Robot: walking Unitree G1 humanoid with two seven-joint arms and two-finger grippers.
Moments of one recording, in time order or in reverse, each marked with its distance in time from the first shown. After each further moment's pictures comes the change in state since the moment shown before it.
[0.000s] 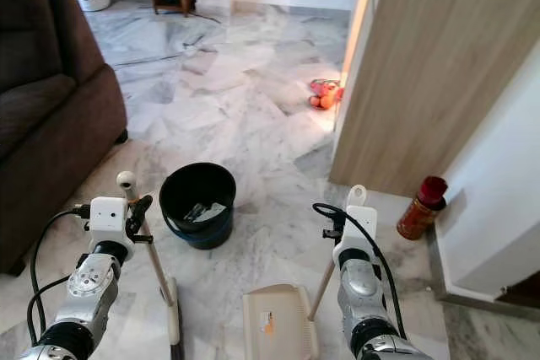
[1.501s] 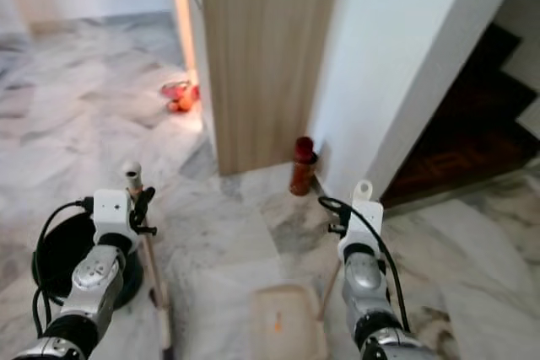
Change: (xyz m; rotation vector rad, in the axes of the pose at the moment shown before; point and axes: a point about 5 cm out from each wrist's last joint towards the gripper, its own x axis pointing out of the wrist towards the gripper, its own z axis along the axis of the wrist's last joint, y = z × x) left arm 0.002 0.006 0.002 -0.005 -0.005 0.043; right arm 0.005 -0.003 0.008 -0.033 -0.002 -0.020
